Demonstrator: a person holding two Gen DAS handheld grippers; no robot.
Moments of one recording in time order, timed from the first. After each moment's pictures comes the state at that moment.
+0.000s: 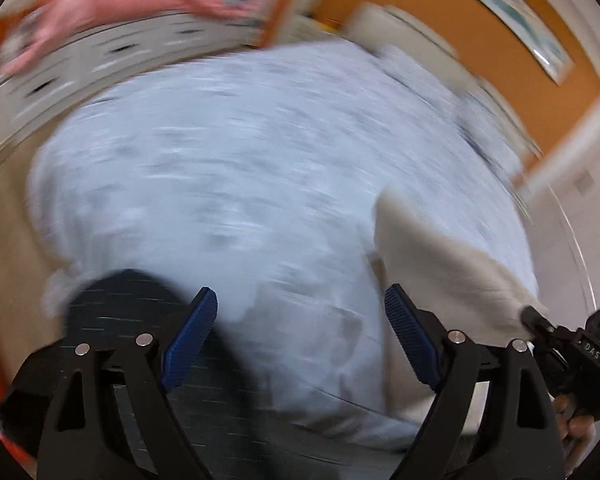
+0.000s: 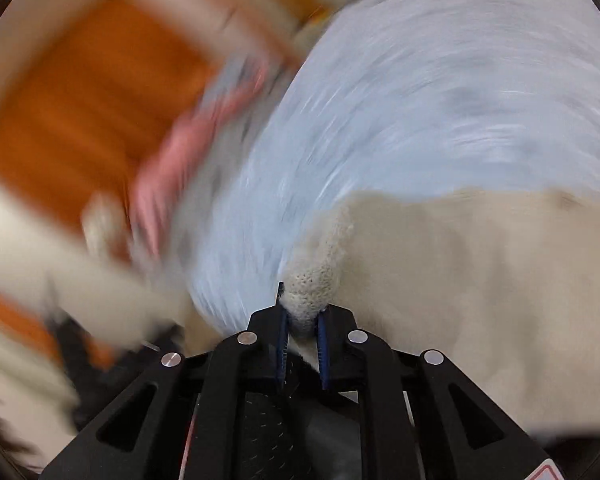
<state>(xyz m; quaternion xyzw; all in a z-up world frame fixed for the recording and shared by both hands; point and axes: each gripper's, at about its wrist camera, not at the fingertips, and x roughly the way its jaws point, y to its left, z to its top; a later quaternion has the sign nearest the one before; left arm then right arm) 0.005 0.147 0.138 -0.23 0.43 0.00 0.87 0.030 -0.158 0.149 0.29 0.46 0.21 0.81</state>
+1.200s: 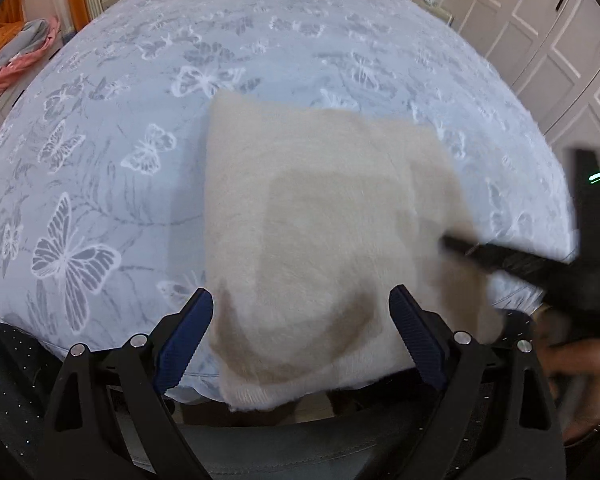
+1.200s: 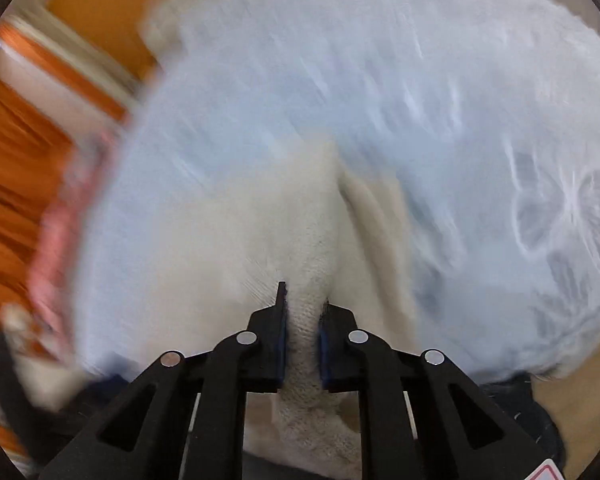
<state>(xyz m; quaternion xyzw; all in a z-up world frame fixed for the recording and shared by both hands) 0.037 -0.166 0.046 0.03 0.55 -0.16 0.82 0.014 -0.367 0.005 0.27 0.55 -0.03 0.79</state>
